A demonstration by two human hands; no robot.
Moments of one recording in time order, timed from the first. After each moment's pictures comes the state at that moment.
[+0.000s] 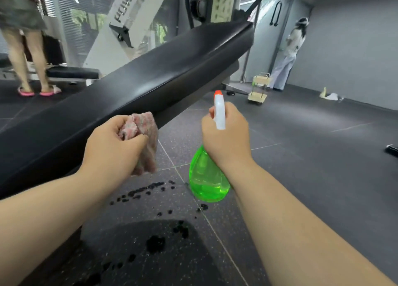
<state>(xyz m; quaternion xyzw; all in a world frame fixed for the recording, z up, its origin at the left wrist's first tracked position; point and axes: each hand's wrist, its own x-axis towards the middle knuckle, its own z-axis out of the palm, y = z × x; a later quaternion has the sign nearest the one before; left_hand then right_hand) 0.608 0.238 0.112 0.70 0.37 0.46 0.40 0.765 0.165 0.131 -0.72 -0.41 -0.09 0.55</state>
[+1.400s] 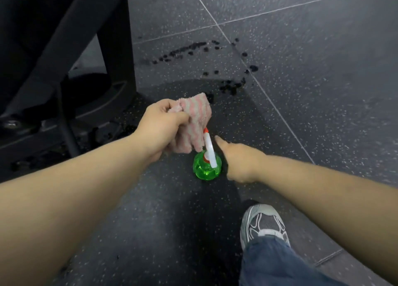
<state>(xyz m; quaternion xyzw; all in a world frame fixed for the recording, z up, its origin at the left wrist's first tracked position) 0.510 0.196 -0.104 0.60 0.50 0.18 0.59 0.656 0.074 -0.159 -0.76 -0.55 0.35 -0.04</state>
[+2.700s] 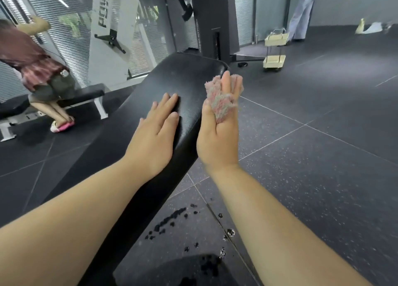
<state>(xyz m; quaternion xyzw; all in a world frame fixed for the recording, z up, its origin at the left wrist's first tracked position) 0.815 0.355 0.264 0.87 0.30 0.30 0.28 0.919 0.290 0.234 -0.57 -0.38 -0.05 0.73</state>
